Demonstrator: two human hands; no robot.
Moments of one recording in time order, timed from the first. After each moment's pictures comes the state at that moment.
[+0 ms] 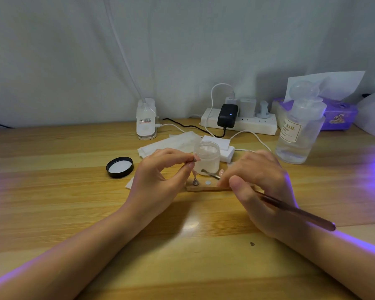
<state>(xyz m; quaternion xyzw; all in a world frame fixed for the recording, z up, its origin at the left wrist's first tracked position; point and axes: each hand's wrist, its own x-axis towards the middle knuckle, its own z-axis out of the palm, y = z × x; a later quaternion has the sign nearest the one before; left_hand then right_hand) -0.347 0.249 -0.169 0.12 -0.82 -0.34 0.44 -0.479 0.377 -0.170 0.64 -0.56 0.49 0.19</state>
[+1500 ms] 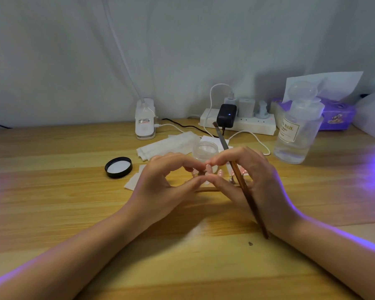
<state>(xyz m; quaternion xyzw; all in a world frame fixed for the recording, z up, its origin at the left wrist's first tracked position) -0.343 0.256 -0.164 0.04 -0.86 -0.31 0.40 -0.480 0.369 -0.167 0.64 -0.57 0.49 0.13</state>
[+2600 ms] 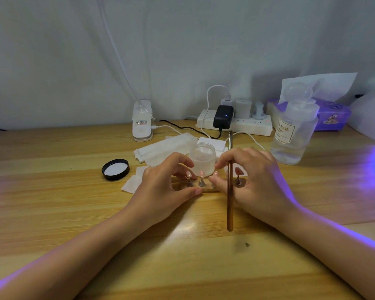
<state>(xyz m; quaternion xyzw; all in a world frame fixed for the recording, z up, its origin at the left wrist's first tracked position) -0.348 0.249 -0.173 0.19 -0.89 -0.33 0.25 -0.492 0.373 -0.168 0.59 -0.69 0.40 0.15</state>
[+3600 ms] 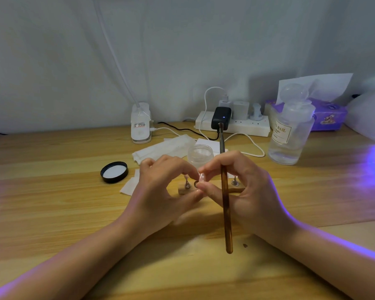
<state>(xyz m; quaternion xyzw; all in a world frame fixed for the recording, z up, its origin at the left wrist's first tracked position) -0.345 0.259 -0.169 0.06 -0.90 -0.17 0.40 -0.472 0.375 -0.165 0.65 -0.53 0.55 0.01</state>
